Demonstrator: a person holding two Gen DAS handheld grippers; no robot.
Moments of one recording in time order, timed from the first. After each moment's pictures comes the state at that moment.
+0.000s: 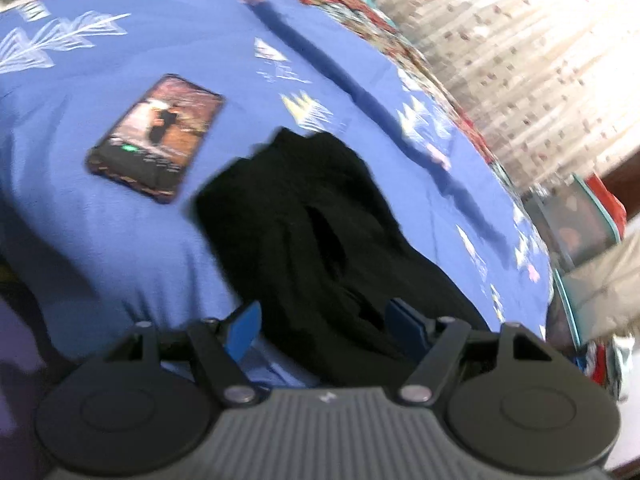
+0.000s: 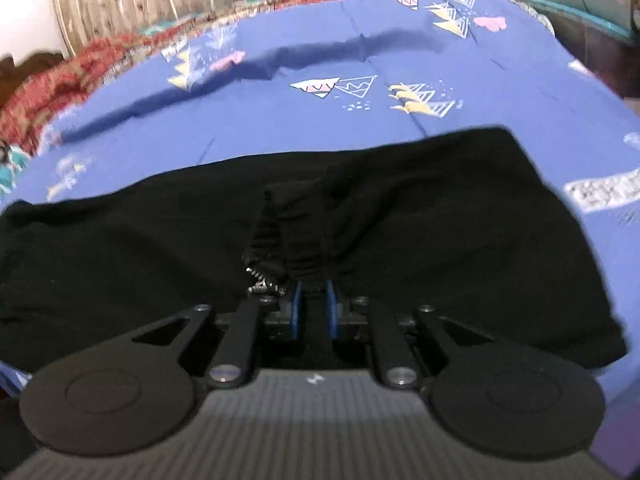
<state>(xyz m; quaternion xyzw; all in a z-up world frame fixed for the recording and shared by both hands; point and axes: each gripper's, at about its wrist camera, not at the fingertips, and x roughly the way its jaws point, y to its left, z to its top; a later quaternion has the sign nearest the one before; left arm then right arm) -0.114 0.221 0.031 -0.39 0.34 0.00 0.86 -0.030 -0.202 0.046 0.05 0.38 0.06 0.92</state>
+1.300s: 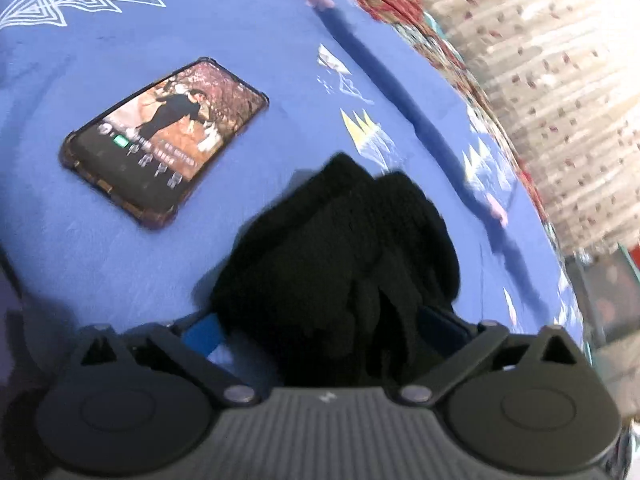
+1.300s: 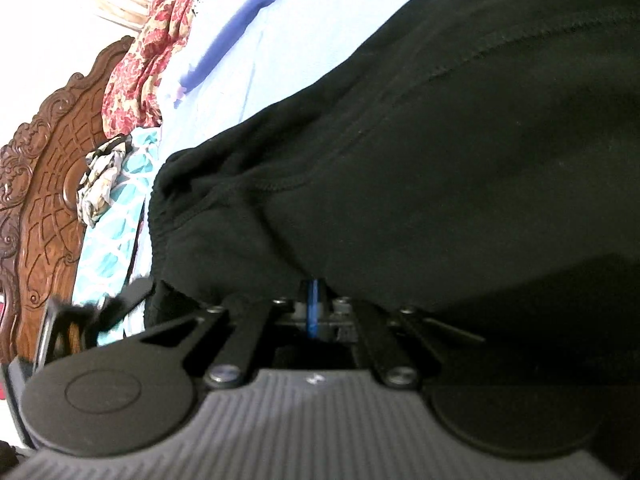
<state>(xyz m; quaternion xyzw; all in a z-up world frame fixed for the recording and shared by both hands) -0.039 0.225 -0.009 -0.44 0.32 0.09 0.83 0.042 -0.032 -0.006 0.31 0.54 0.25 0.74</state>
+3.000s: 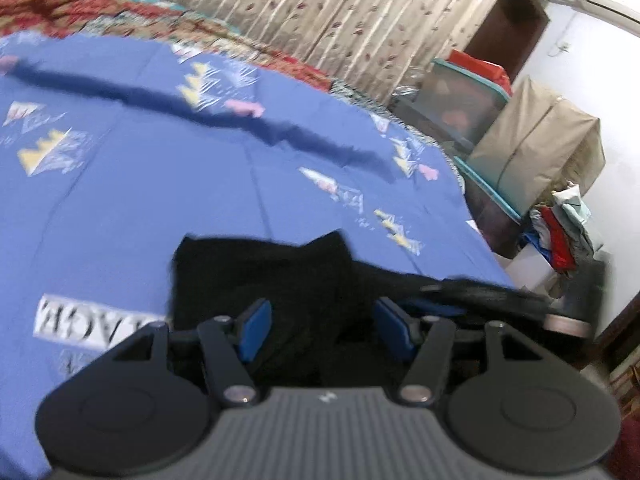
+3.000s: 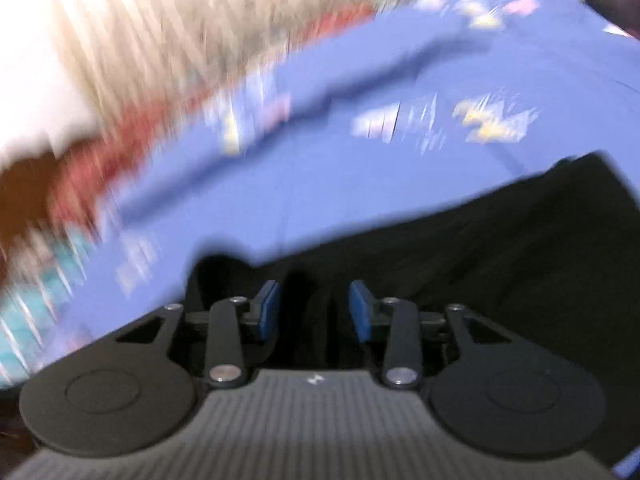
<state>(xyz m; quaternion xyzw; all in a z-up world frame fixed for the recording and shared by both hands) -0.029 0.038 0.067 -0.18 0.31 -0.22 0.91 0.014 -0.251 0.073 0.23 0.32 0.14 0.91</state>
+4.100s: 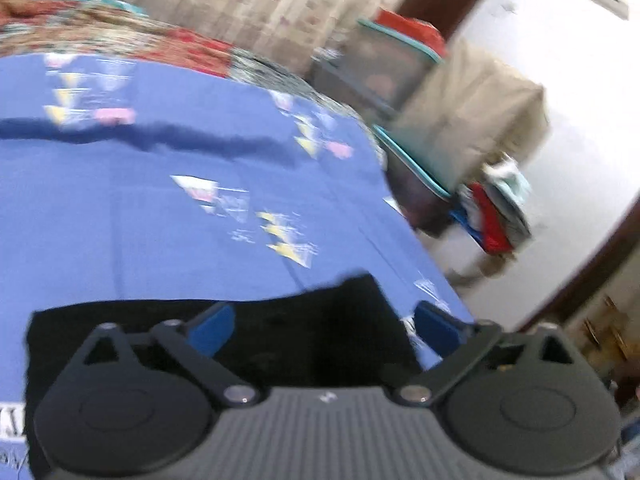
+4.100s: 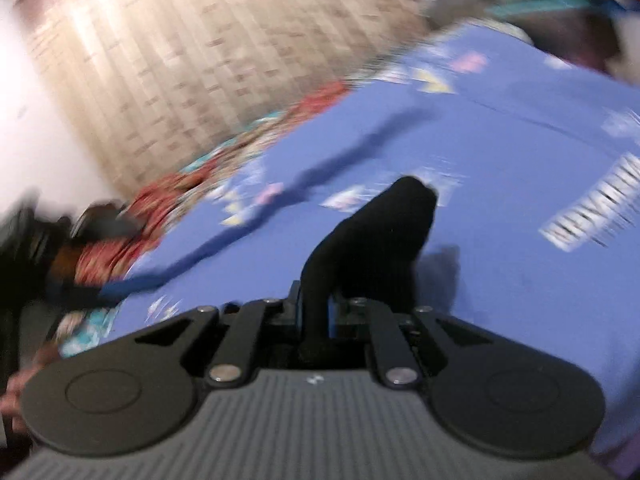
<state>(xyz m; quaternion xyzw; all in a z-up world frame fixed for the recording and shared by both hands) 0.027 -0.074 0.156 -0.15 0.36 -0.34 0.86 -0.055 -0.293 0.113 0.24 0.25 0.14 0.93</state>
